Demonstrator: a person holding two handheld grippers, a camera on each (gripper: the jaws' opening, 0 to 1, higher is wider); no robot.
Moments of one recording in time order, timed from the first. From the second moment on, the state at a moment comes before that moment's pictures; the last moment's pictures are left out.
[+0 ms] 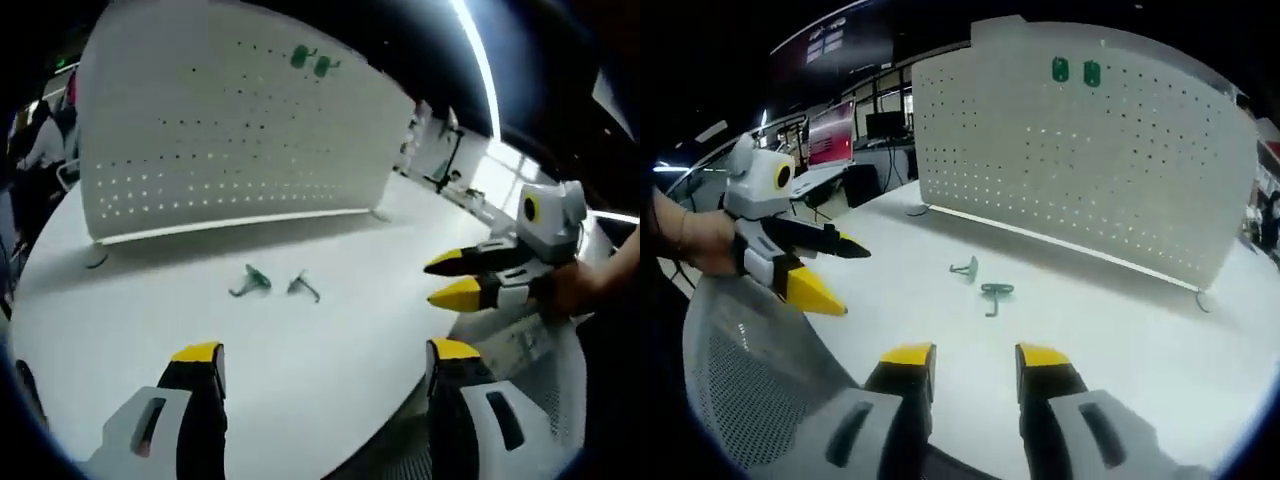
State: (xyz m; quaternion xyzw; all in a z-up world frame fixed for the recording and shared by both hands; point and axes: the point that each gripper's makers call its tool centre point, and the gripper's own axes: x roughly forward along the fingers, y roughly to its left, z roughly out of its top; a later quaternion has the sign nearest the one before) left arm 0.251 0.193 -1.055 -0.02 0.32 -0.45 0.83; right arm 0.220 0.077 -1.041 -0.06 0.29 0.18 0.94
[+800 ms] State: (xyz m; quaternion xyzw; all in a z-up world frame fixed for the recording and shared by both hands) left arm 0.310 0.126 -1.099 0.00 0.32 -0.49 0.81; right arm 0.224 0.065 -1.042 -0.05 0.30 0.16 0.94
